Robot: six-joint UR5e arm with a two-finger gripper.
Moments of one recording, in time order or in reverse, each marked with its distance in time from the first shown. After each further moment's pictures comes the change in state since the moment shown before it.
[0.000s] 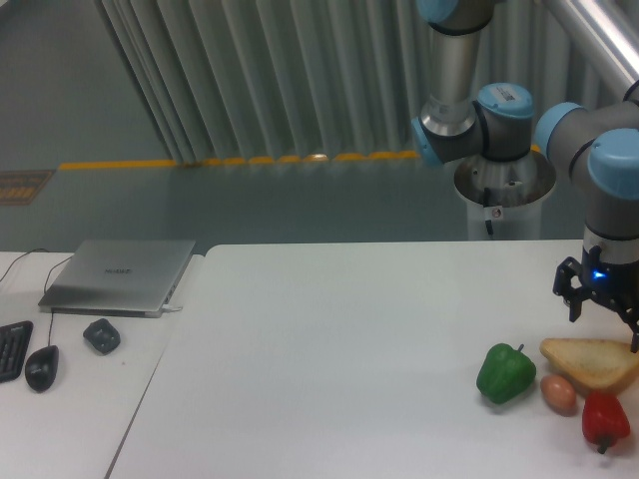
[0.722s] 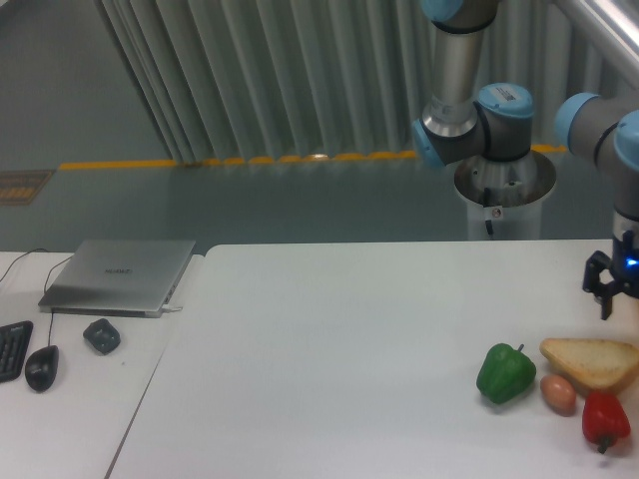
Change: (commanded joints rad) arm 0.072 -0.003 0.023 0.159 0.022 -0.009
